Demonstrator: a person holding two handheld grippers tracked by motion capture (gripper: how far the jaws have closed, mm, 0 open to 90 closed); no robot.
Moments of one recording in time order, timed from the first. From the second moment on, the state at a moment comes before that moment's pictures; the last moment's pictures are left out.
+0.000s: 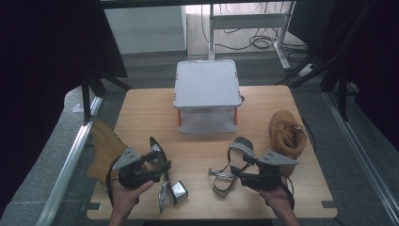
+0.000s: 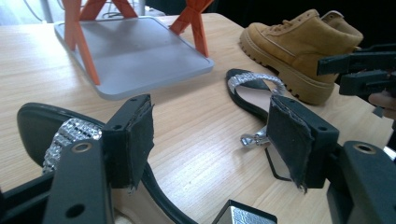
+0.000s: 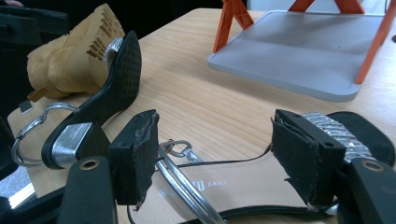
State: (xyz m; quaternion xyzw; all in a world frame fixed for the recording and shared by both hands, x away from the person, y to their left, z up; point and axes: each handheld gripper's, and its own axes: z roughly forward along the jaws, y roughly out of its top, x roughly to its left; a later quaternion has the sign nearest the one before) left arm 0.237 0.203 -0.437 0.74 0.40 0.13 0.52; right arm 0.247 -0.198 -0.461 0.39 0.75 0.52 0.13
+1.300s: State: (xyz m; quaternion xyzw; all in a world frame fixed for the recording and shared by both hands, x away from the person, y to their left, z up) left arm 0.219 0.233 -0.460 0.75 0.47 0.15 0.44; right arm 0.235 -0.226 -0.473 0.43 0.74 0.50 0.14
